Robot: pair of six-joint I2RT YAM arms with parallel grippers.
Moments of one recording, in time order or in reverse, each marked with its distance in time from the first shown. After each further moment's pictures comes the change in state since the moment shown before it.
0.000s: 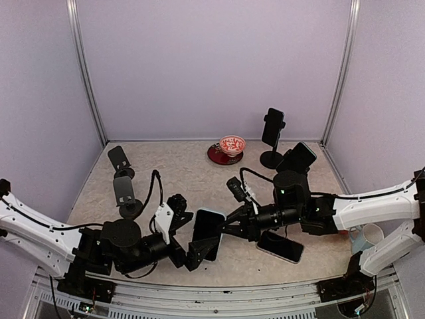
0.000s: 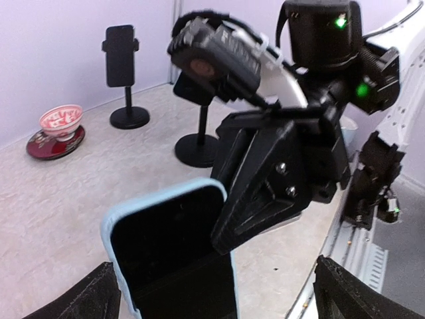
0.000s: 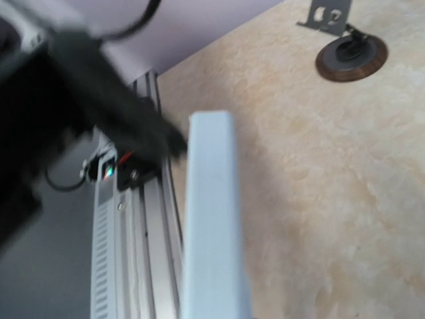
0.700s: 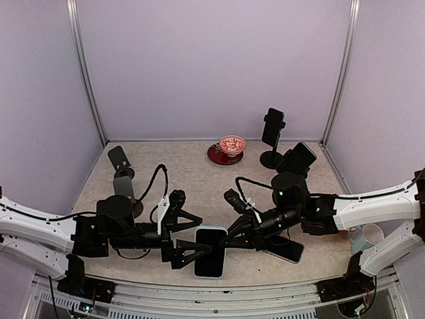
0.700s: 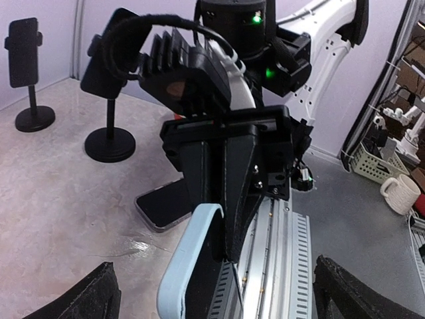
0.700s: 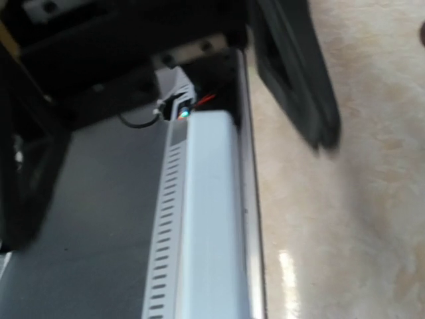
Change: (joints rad) left arm 0.254 -0.106 -0.060 0.003 0.678 -0.007; right arm 0.004 -0.007 0.002 -0.074 -0.225 -0.106
